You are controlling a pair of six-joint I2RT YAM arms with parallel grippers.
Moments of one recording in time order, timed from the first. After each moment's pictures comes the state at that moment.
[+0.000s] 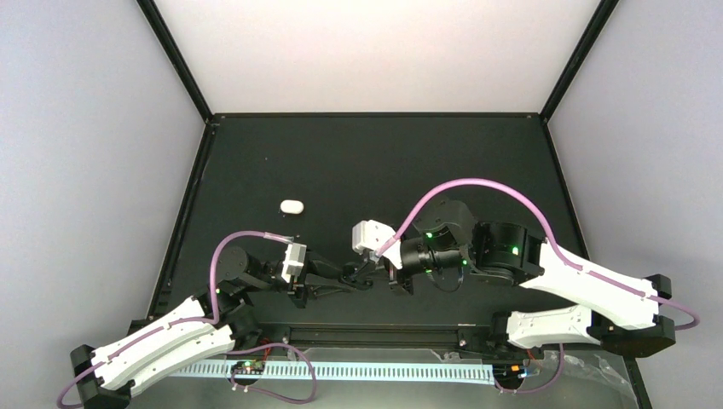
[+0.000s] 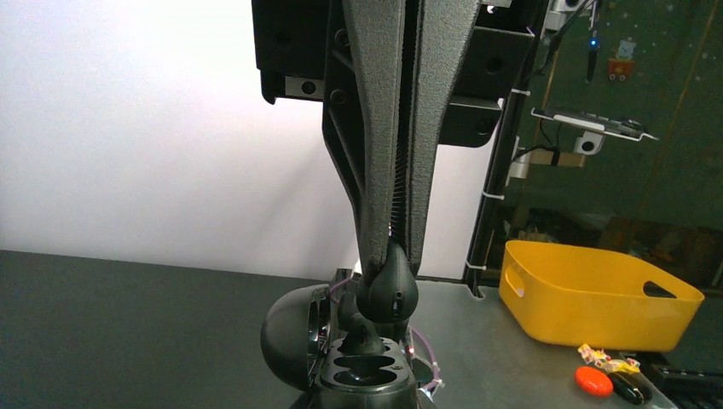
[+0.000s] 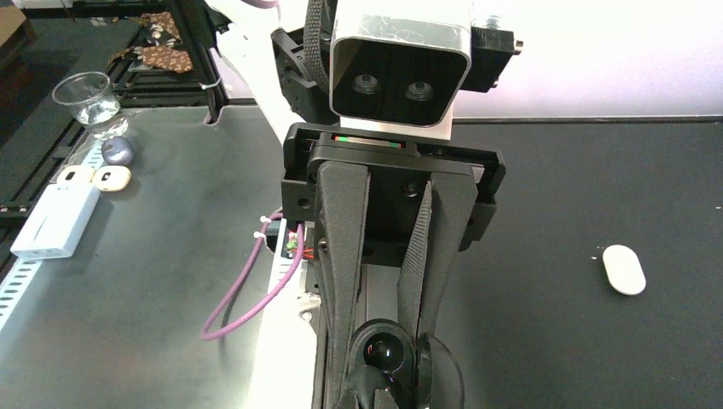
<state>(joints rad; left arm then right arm) -0.93 0.49 0.41 0.30 0.66 -0.28 1.27 1.13 1.40 -0.75 -0.30 -0.10</state>
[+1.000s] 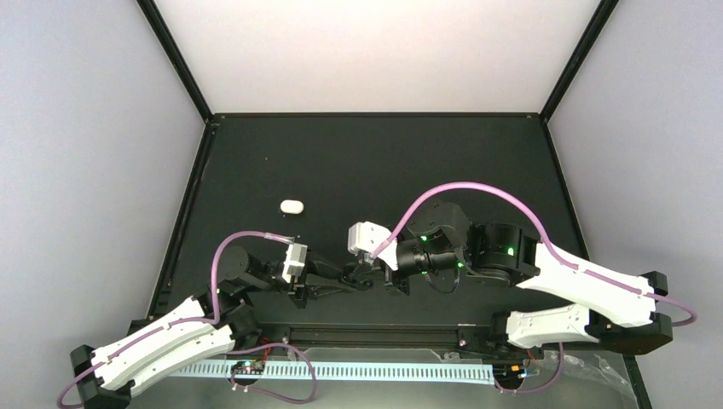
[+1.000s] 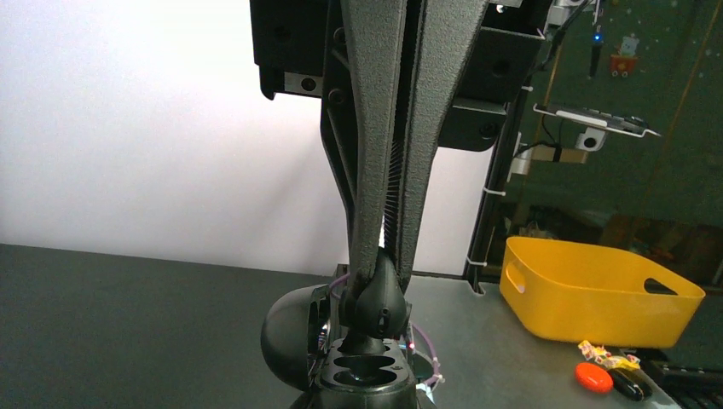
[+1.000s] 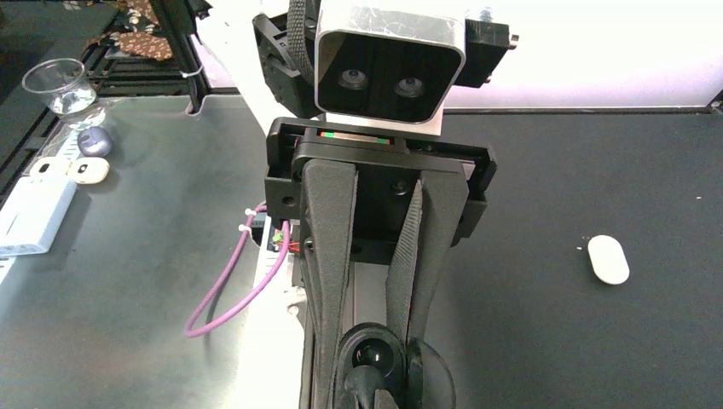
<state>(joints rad) -0.93 0.49 0.41 0.28 0.66 -0.27 1.30 1.14 1.40 -0.76 -0.24 -0.11</state>
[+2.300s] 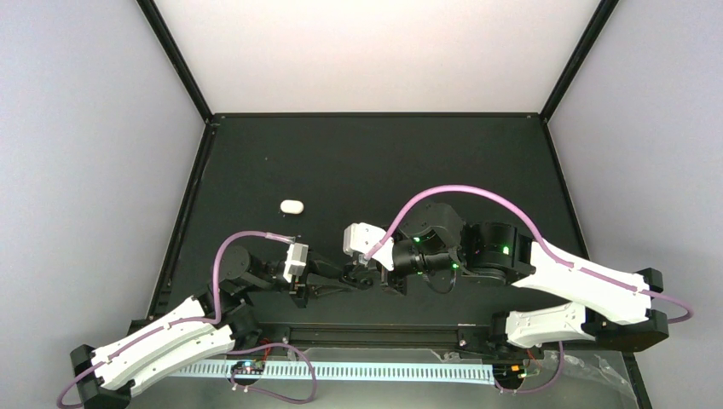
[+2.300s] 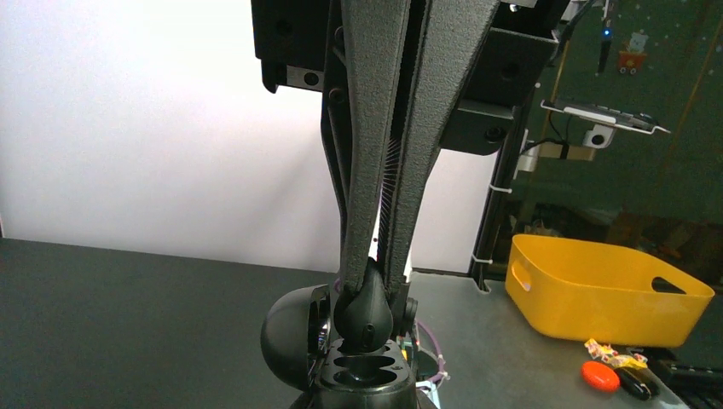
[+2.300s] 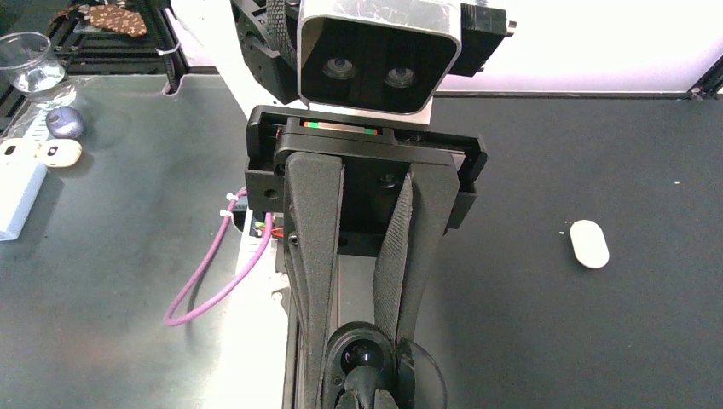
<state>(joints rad) -0.93 0.49 0.41 0.27 0.65 -0.26 1.31 1.17 1.44 -0.81 -0.18 -0.13</state>
